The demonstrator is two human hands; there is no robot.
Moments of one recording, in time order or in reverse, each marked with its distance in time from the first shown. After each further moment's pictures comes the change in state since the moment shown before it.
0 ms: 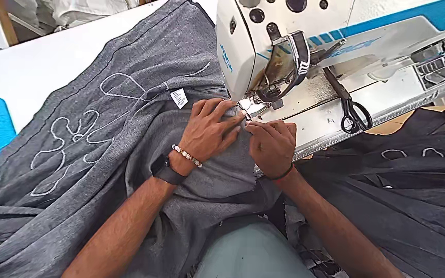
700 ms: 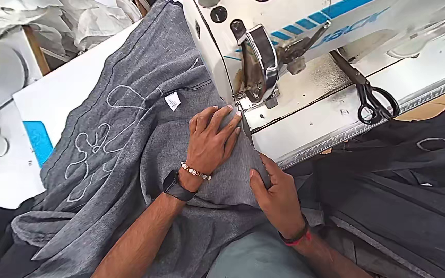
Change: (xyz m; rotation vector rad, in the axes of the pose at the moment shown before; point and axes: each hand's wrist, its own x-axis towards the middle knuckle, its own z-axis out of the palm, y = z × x) left_hand -0.013 0.019 0.007 0.127 0.039 -0.130; right_hand -0.054 -0.058 -0.053 0.686 -0.272 0.653
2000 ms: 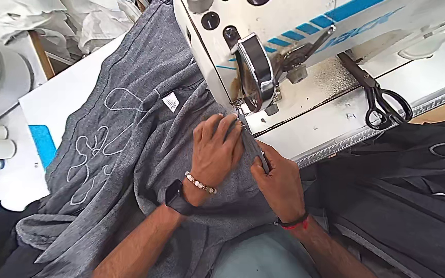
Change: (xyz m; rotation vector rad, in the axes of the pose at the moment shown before) left_hand 0.002 0.019 -0.004 0.063 -0.012 -0.020; right_hand 0.041 0.002 0.002 -0.344 0.064 -0.025
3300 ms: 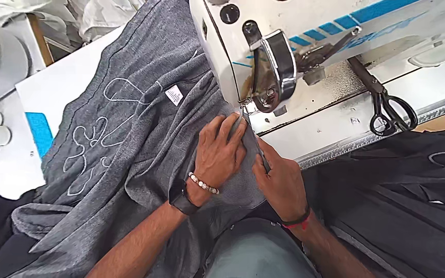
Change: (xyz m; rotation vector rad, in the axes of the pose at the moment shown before) left_hand -0.011 0.006 0.007 -0.017 -0.028 -0.065; right_hand 0.005 0.001 -0.003 -0.129 -0.027 -0.157
